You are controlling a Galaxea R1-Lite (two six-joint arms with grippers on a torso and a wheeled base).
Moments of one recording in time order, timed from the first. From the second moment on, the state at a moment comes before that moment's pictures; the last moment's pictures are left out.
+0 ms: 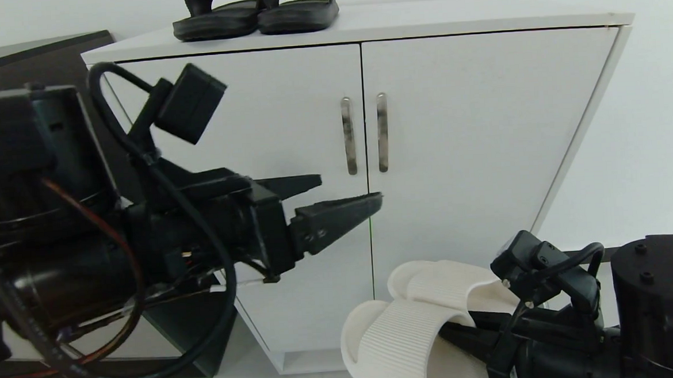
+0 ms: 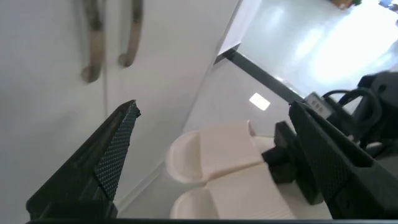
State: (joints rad) left arm -0.70 1.40 -0.86 -0.51 -0.26 -0.13; right arm 0.96 1.46 -0.56 -0.55 -0.12 0.10
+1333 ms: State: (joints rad) left arm -0.64 1.69 -1.18 -0.55 -0.31 -0.27; right arm 0.97 1.47 -0.55 -0.55 -0.12 0.10
